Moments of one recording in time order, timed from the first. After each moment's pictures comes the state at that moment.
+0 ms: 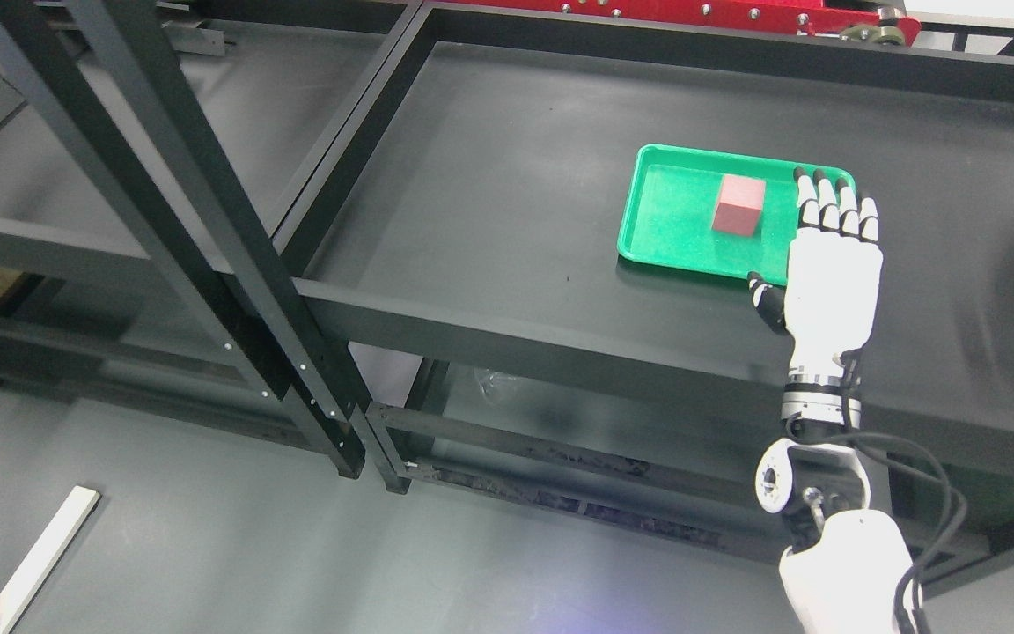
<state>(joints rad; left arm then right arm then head) 0.00 0.00 -0.27 0.00 0.13 -0.11 -0.17 -0.11 -0.01 0.17 -1.59 1.26 0.25 -0.43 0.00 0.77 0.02</state>
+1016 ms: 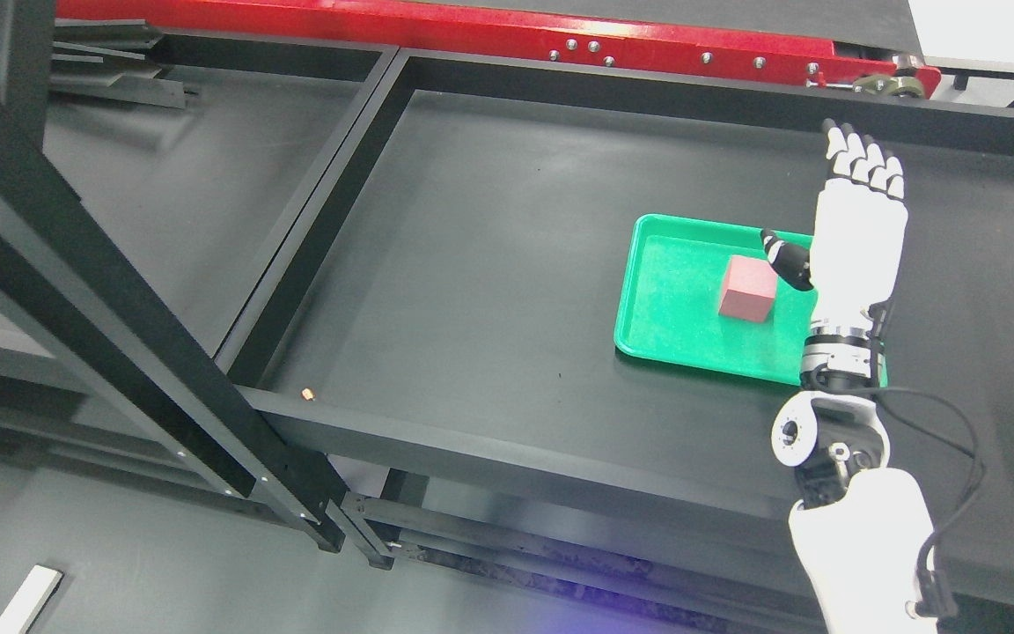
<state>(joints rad) 0.00 0.00 -0.27 0.00 0.13 -0.11 -0.17 -0.19 0.00 0.13 -1.60 1.16 0.25 -0.25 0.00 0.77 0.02</state>
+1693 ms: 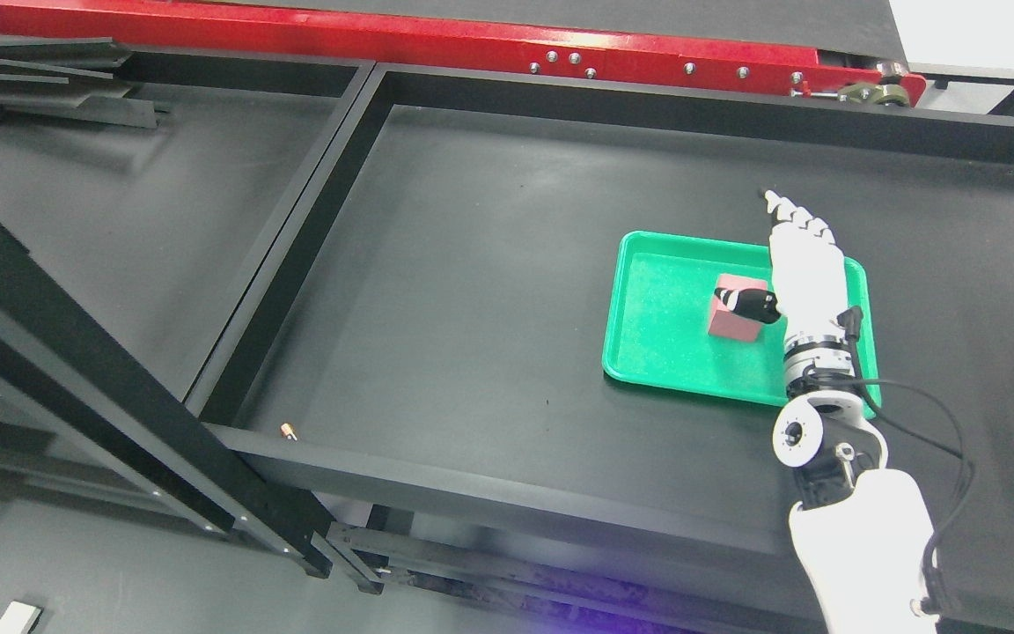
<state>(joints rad) 0.00 0.00 -0.27 0.00 0.13 -0.11 -0.17 -0.19 0.00 0.12 -1.56 1.06 0.24 0.06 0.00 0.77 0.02</state>
